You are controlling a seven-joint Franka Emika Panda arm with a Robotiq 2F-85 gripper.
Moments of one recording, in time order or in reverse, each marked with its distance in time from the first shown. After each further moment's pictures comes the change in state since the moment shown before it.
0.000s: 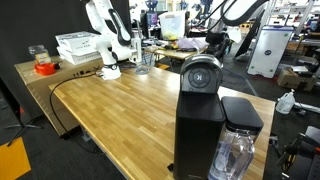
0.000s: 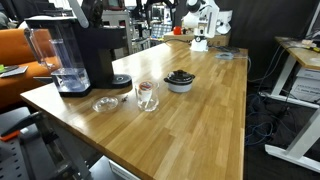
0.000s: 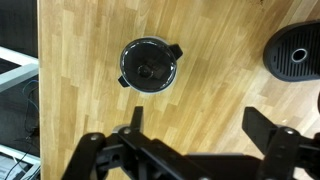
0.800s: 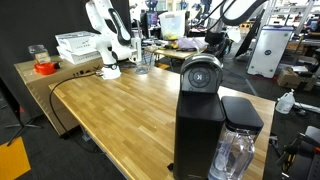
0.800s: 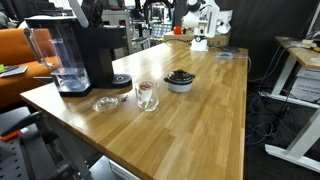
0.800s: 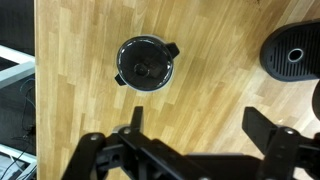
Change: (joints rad) arm 0.005 0.000 0.007 0.001 -0.001 -0.003 0.001
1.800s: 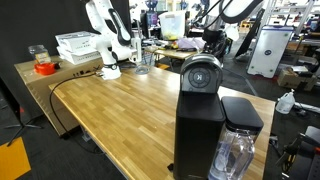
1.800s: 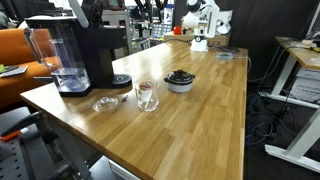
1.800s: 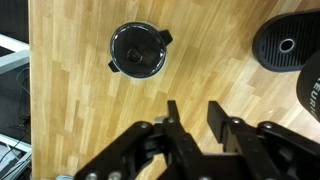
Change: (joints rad) arm 0.003 -0.011 0.030 0.006 0.004 0.008 0.000
